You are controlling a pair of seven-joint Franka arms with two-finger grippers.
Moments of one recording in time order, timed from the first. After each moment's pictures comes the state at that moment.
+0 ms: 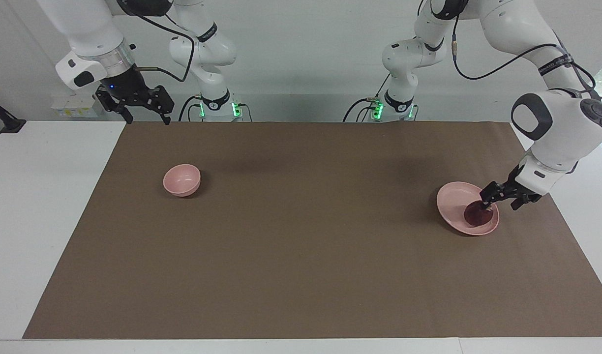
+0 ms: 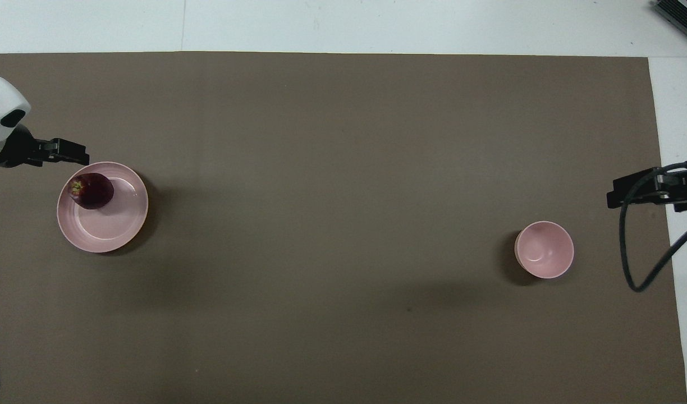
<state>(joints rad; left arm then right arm) 0.22 0.29 -0.10 -1.71 -0.03 2.03 0.19 -0.05 -0.02 0.02 -1.53 0.03 1.45 0.05</state>
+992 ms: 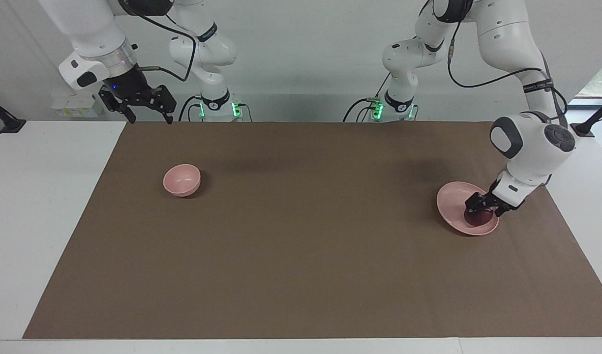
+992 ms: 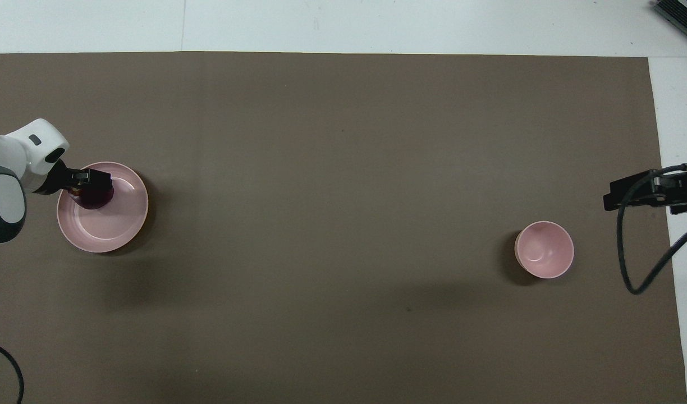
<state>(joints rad) 0.23 0.30 -0.10 -1.95 -0.02 2.30 0.20 -0.05 -0.02 0.03 -1.54 0.03 1.45 0.06</state>
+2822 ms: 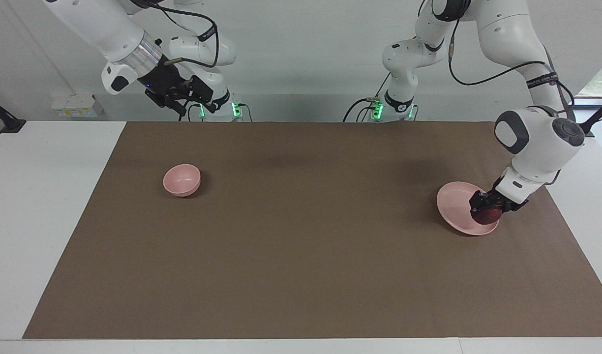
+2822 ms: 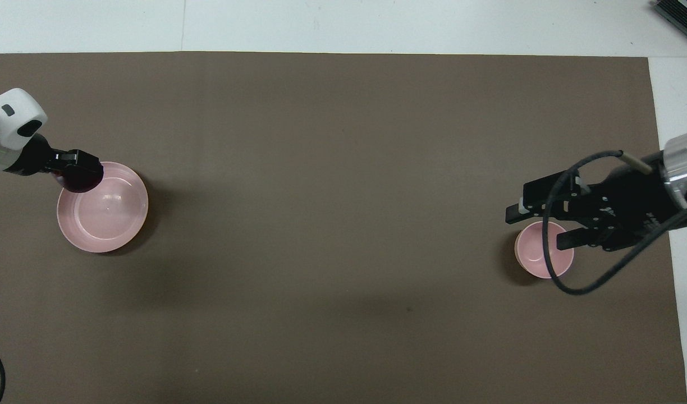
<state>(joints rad) 0.23 0.28 -0.14 -1.71 -0.13 1.96 0.23 0.01 -0.04 0.05 -1.60 0.51 1.42 0.47</state>
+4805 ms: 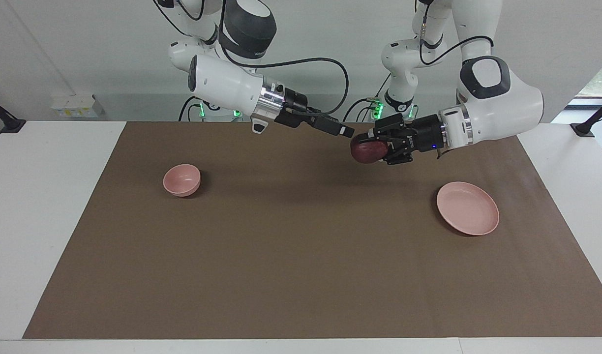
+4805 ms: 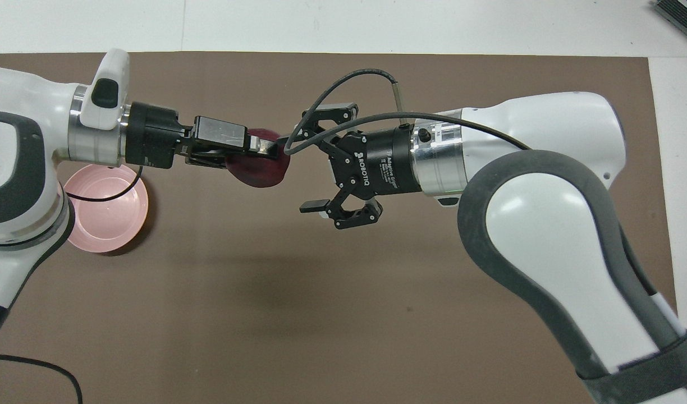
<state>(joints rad) 0.11 0.17 -0.34 -1.70 -1.13 1.79 0.24 0.37 0.18 0.05 -1.63 1.16 2.05 0.96</state>
